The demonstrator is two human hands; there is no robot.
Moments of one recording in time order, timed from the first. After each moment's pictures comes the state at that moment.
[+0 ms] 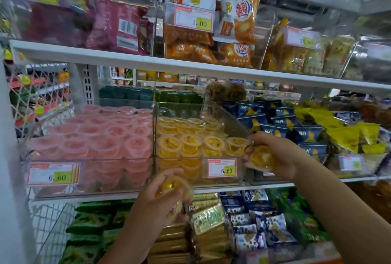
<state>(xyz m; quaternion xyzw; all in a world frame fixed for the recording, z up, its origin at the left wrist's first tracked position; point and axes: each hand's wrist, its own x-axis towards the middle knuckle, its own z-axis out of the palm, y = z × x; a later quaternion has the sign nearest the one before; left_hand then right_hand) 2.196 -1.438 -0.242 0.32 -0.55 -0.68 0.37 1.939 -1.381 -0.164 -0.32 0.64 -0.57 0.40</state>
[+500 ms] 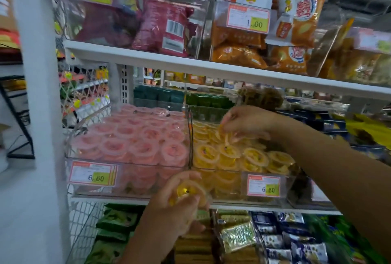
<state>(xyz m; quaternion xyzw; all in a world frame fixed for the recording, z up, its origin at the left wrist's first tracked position) 2.228 -1.462 -0.234 0.30 -0.53 -0.69 0.38 2.004 -1.513 -0.104 -0.62 0.72 -0.23 0.22</state>
